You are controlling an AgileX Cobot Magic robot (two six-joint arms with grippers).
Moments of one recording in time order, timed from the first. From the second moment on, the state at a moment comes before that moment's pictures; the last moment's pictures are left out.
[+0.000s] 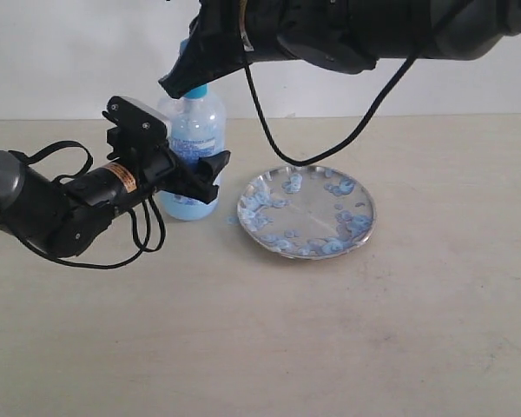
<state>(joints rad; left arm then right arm) -0.36 2.18 -0.99 0.25 -0.94 0.06 0.56 1.88 -1.52 -0.84 0.15 0.43</state>
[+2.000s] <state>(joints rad) -0.36 0.91 -0.45 0.06 -0.73 0.06 0.56 0.98 -0.94 -0.76 0.55 0.57</state>
